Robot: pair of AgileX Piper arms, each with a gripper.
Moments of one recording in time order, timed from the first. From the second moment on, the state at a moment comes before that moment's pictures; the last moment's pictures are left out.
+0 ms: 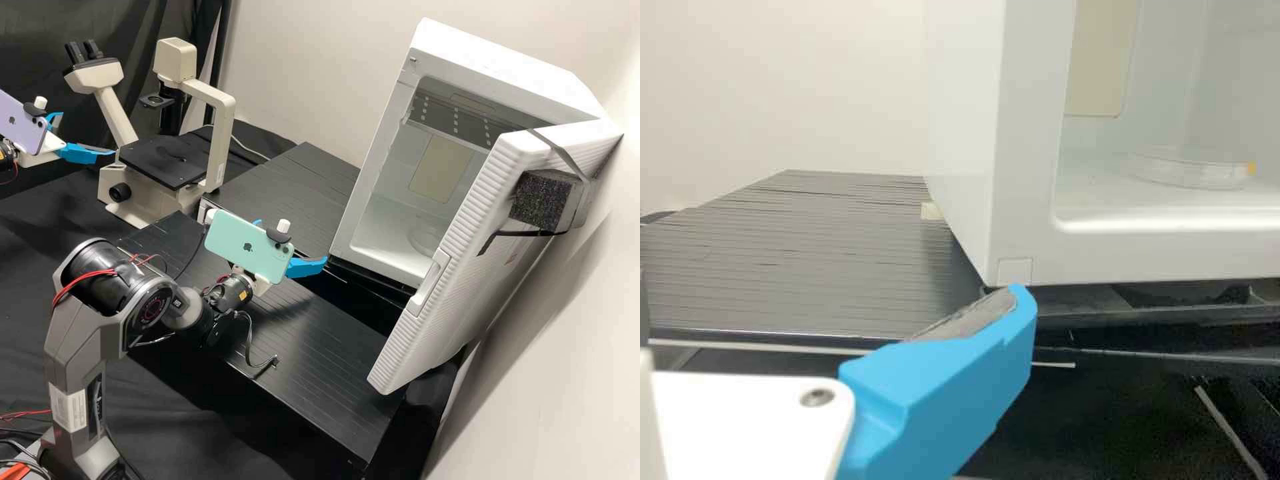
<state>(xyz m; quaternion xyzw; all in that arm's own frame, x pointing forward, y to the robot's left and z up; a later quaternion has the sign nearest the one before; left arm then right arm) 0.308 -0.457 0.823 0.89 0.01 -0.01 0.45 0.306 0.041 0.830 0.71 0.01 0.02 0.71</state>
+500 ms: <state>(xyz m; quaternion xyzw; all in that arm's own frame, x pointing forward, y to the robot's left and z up) 0.308 -0.457 0.823 0.89 0.01 -0.01 0.45 0.294 0.022 0.839 0.70 -0.01 0.03 0.71</state>
